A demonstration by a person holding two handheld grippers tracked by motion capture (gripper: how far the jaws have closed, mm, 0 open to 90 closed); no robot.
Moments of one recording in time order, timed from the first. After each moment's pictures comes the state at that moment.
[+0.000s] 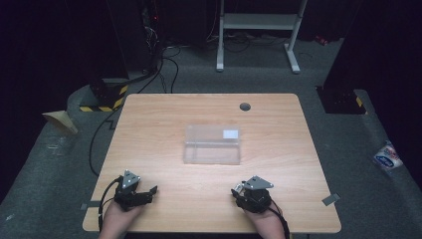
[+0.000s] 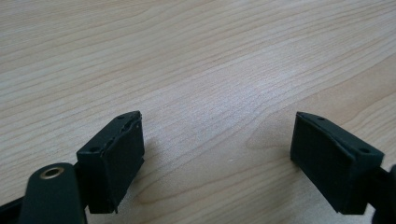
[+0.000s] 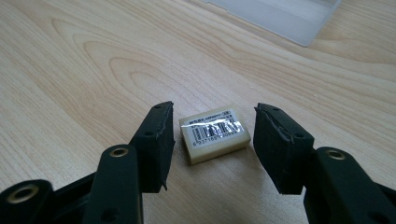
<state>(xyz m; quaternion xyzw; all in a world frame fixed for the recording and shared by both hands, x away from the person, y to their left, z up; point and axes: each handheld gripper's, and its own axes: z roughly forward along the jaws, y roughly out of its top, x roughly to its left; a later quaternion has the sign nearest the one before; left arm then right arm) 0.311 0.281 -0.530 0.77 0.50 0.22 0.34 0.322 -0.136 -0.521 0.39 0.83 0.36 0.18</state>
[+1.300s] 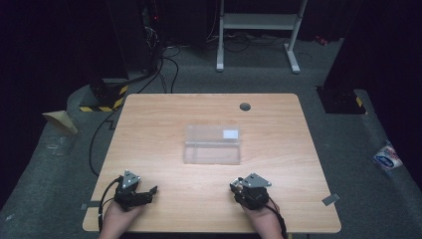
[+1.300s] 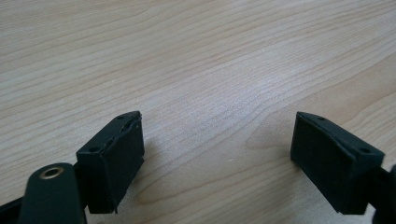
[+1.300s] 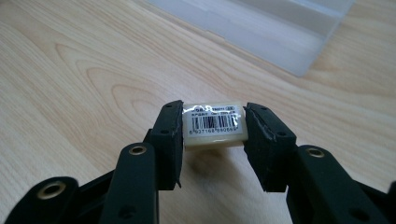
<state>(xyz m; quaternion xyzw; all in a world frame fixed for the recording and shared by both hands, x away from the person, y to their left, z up) 0.311 0.281 -0.530 0.77 0.50 0.22 0.34 0.326 -0.126 -0.513 0.38 0.82 0.38 0.20</state>
